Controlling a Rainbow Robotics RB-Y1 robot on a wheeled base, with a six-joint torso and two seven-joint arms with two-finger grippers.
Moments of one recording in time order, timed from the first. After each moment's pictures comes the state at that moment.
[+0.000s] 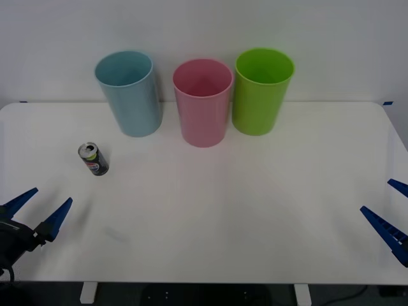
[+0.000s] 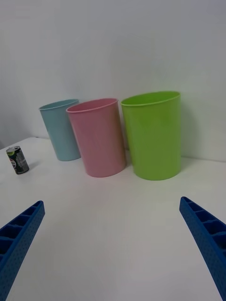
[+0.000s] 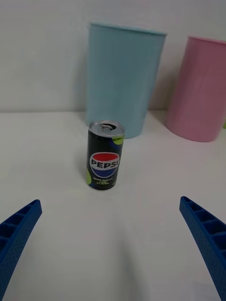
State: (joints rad) right arm 0.35 -0.40 -0.52 -1.66 0.96 -1.22 0.00; left arm 0.20 0.37 0.43 -1.37 -1.04 -0.89 -0.15
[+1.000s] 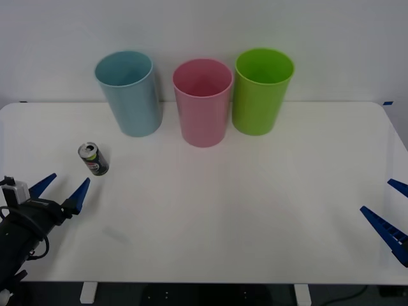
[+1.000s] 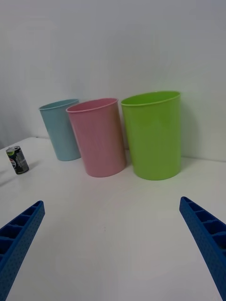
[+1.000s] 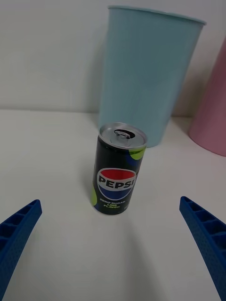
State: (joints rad) right arm 0.35 -0.40 -0.52 -1.66 0.96 -1.22 0.00; left arm 0.03 0.33 0.34 -1.22 -1.01 -0.73 -0.22
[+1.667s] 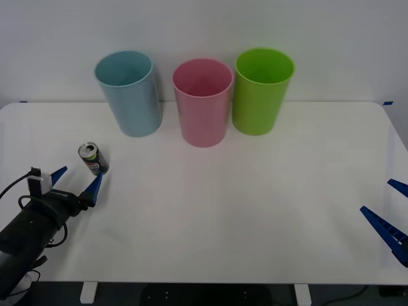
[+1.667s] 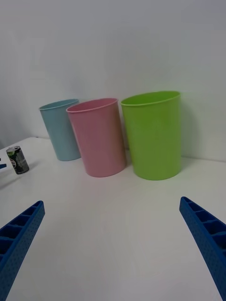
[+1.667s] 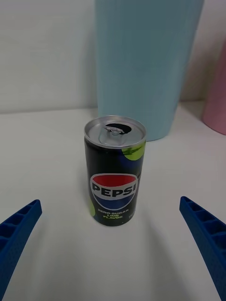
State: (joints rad) right arm 0.35 -0.40 -0.52 -1.66 0.96 -1.22 0.00; left arm -0.07 0.28 0.34 -1.14 -1.09 -0.65 -0.34
